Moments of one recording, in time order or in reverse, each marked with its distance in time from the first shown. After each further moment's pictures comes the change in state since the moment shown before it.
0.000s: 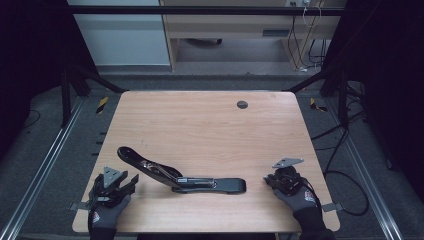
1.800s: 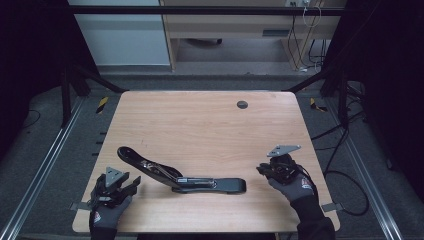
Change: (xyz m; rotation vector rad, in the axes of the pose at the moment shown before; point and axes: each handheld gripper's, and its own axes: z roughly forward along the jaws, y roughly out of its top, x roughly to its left) left arm -0.001 -0.001 0.004 0.030 -0.027 0.003; right arm 0.012 0.049 -0.023 -0.072 0.083 -0.086
